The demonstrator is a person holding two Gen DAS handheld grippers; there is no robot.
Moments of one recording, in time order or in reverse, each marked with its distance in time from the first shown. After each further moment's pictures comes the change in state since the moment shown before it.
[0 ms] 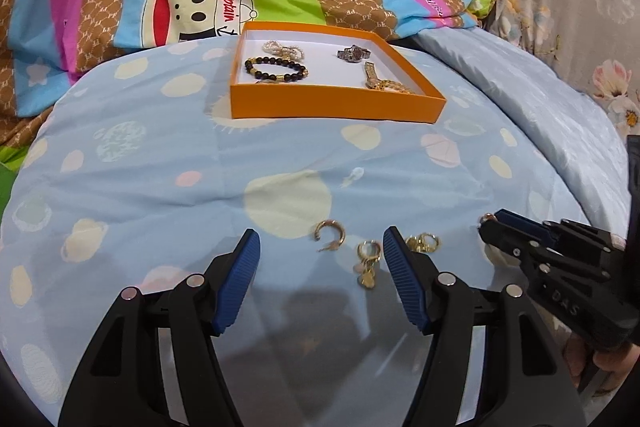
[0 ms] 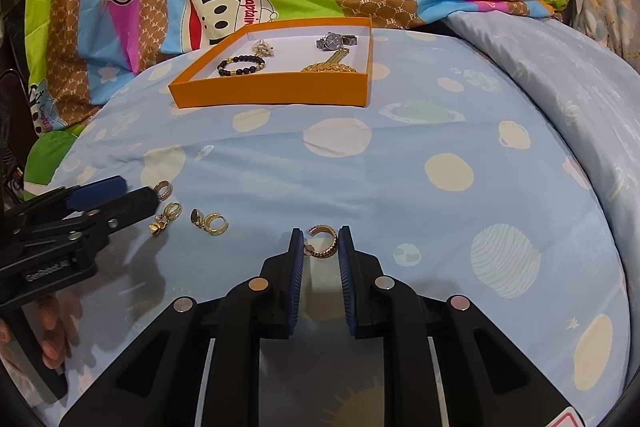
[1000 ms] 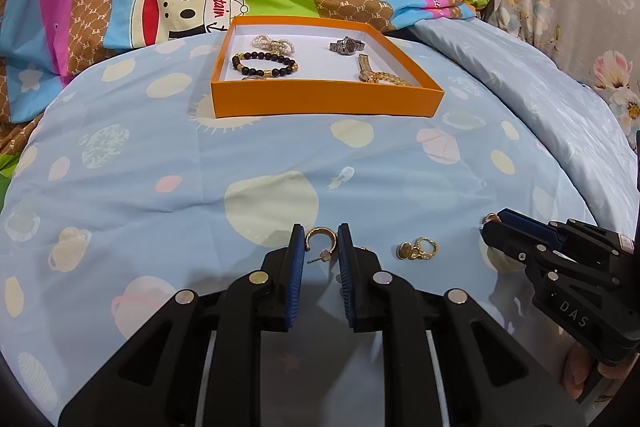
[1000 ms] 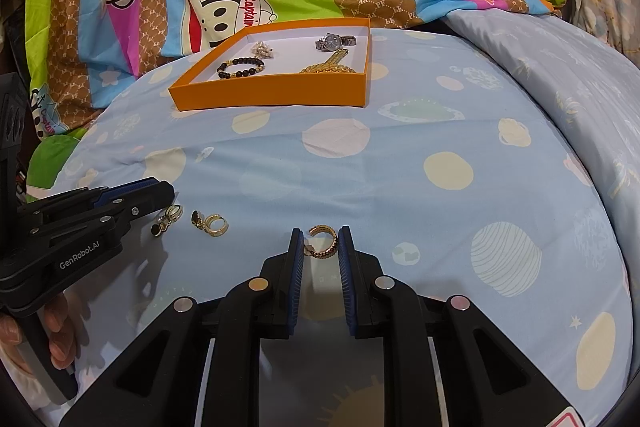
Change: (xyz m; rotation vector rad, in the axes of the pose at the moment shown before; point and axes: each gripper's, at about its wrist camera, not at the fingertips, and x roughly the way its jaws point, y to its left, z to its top) left arm 0.008 -0.006 0.002 0.013 0.021 -0.005; right arm 0.000 0.000 0.000 0.005 -0.001 0.003
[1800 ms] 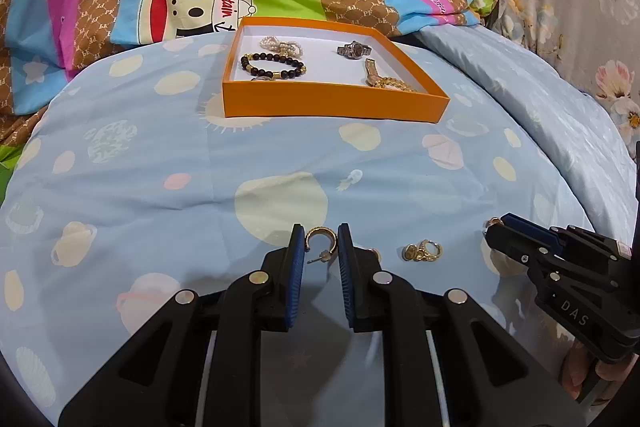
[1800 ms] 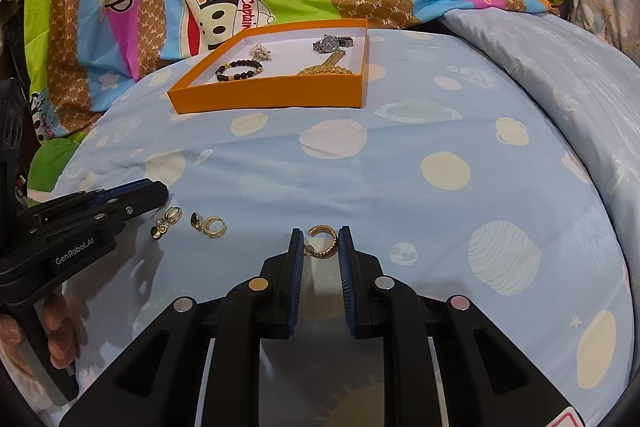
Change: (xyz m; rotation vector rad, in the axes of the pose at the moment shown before) left arm -0.004 0.007 0.000 -0.030 -0.012 -0.001; right arm -0.001 -0.001 0.000 0.011 -0.004 0.001
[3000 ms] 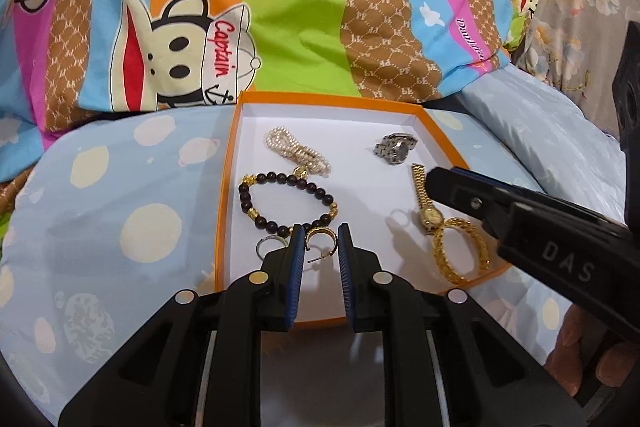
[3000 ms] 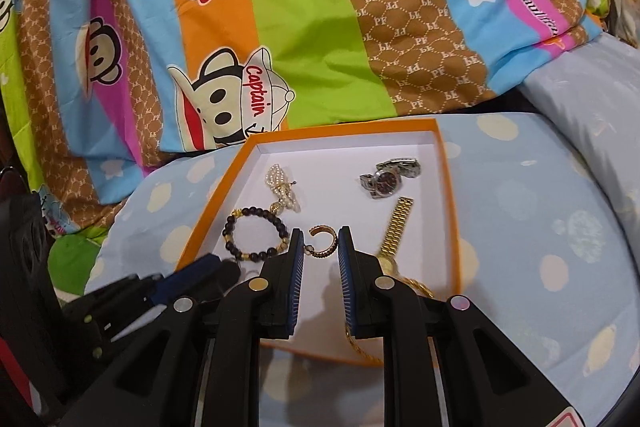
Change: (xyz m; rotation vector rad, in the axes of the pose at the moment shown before) left arm 0.077 0.026 0.120 -0.026 -0.064 0.025; right arm 0.098 0.023 0.172 0.079 -0.061 0.148
